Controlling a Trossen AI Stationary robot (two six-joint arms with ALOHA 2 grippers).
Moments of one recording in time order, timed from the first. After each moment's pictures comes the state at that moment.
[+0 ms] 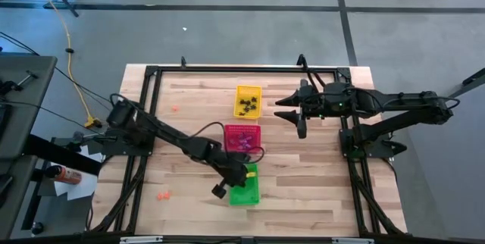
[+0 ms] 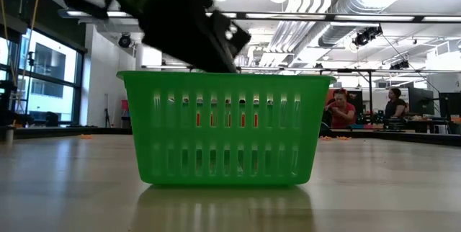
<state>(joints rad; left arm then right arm) -0.31 1.85 1.11 -0.05 0.21 0.21 0.05 1.05 1.07 -0.30 0.14 0.18</state>
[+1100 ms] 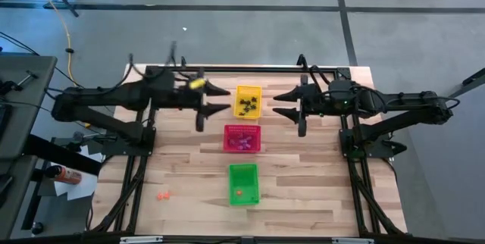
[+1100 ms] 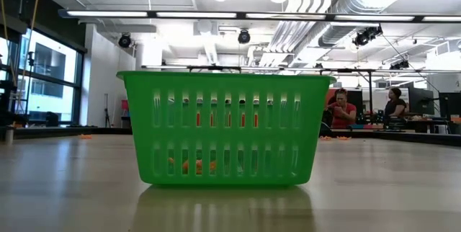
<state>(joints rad) 0.02 1.13 1.18 -0.16 -0.07 -0.02 0.05 1.05 1.07 -0.15 0.14 0.06</state>
